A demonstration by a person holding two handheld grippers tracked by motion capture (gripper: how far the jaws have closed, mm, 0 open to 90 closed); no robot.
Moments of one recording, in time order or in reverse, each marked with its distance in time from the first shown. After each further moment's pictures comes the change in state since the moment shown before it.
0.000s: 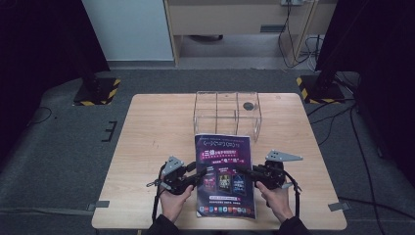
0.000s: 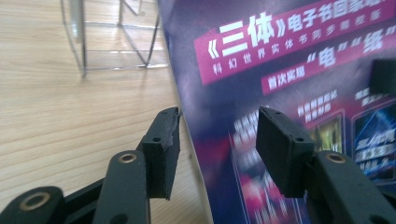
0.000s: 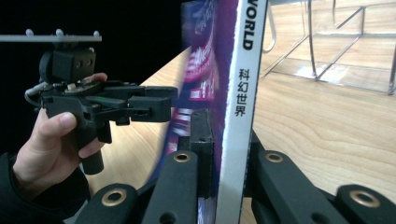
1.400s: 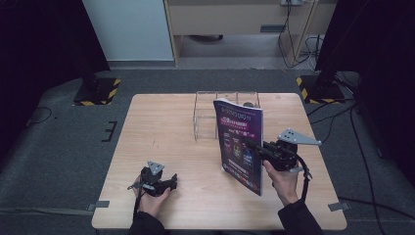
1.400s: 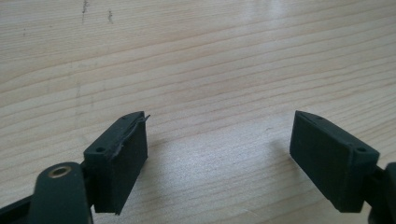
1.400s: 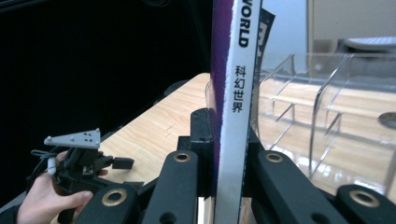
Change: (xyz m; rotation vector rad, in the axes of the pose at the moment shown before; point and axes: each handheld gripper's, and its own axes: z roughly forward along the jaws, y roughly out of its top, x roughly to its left) left arm 0.069 -0.032 -0.016 0.272 0.464 0.090; right arm 0.025 0.073 -0.029 -0.159 -0.172 -0.108
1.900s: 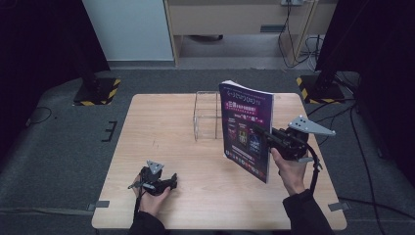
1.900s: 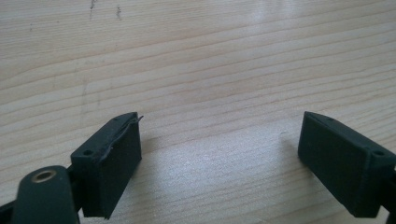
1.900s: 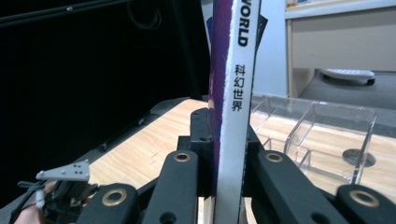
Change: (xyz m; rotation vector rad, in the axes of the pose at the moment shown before) left arm 0.003 -0.001 0.005 -0.006 0.017 -0.024; right arm -0.001 0.039 -0.014 -0.078 -0.058 -0.050
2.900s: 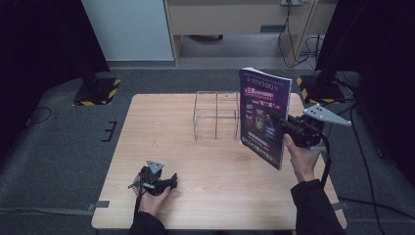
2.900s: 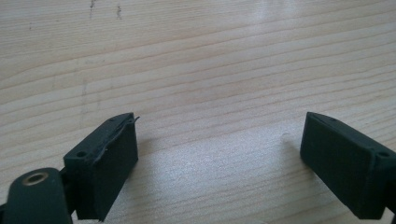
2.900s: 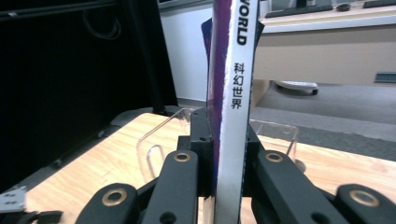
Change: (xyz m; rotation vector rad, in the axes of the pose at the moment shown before) left arm 0.001 0.001 0.001 0.003 -0.002 -0.004; right arm -0.031 0.022 -0.008 -0.037 -0.159 -0.019
